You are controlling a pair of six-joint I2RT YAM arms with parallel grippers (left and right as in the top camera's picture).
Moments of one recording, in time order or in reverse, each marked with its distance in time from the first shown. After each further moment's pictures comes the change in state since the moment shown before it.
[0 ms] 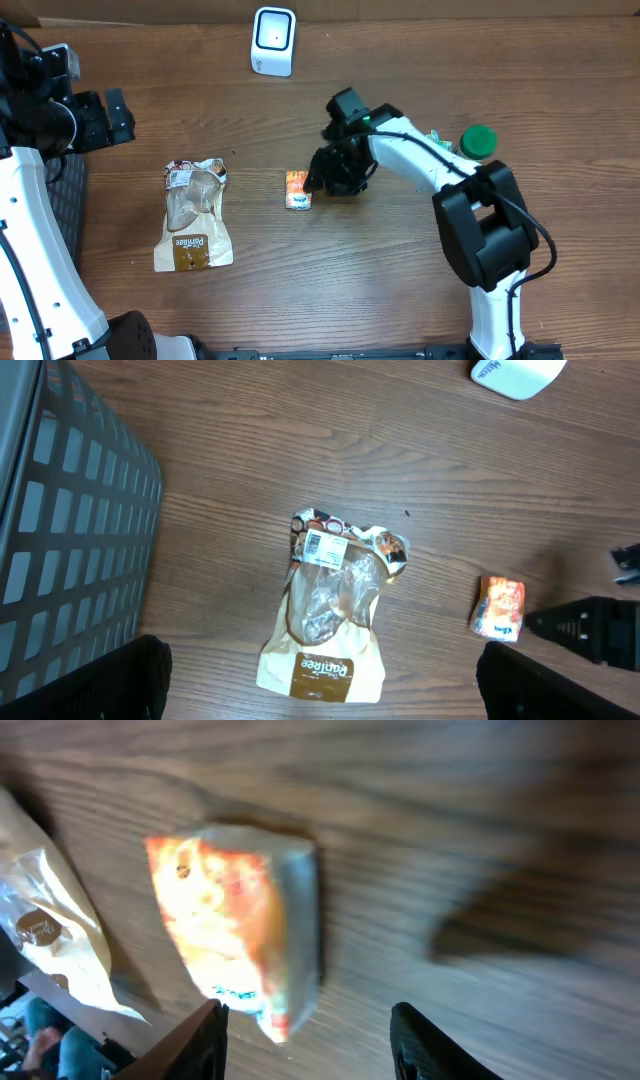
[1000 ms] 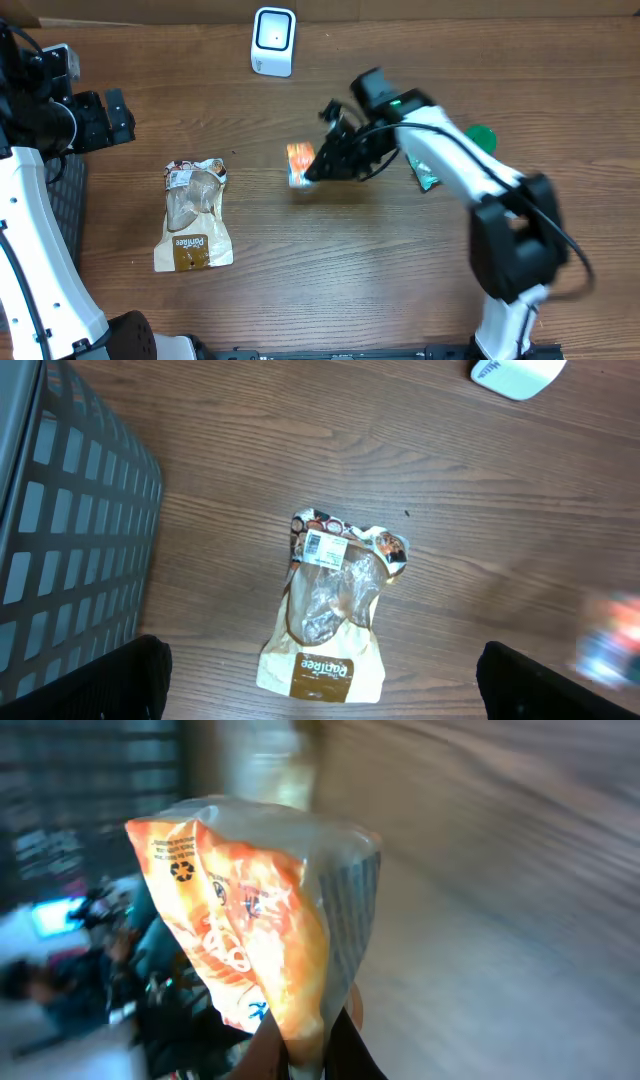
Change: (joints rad) left arm 0.000 0.000 0.000 0.000 0.000 0.000; right arm -0.109 -0.185 0.014 -0.088 -0.418 -0.373
